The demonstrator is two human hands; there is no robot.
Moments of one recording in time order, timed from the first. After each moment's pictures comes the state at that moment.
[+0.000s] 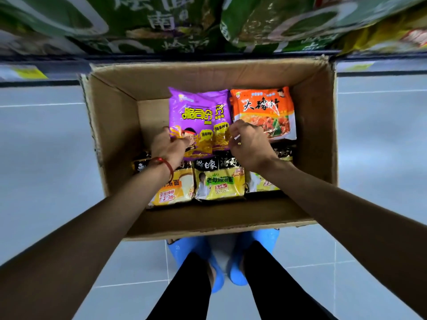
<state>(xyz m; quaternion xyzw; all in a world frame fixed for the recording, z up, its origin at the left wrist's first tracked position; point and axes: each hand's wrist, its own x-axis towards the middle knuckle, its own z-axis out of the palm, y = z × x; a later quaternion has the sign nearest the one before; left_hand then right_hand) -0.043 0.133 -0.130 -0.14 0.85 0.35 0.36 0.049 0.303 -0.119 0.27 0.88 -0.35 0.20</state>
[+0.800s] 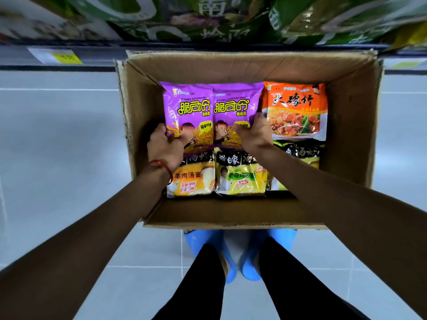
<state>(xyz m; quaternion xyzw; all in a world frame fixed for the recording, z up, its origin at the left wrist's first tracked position) -0.051 0.073 -0.117 -0.18 0.86 0.37 0.31 0.010 0.263 -0.162 0.47 0.74 -0.44 0.17</state>
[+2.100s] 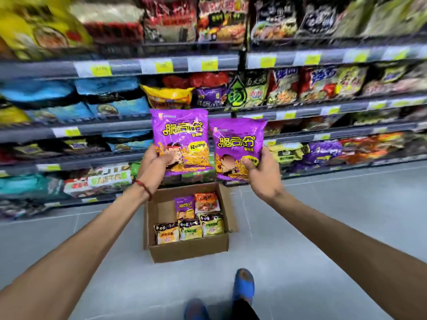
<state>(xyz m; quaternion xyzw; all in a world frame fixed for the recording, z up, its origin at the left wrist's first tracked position) 0.106 0.157 0.593 0.10 0.76 0.61 0.20 0.274 0.356 0.598 0.32 0.81 -0.45 -0.21</state>
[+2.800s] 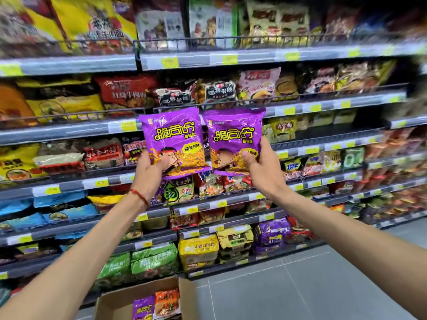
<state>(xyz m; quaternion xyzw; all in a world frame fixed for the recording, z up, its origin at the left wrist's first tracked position) 0.220 0.427 0.841 0.23 0.70 0.68 0.05 0.406 0.628 0.855 0.18 0.81 -0.40 -0.39</state>
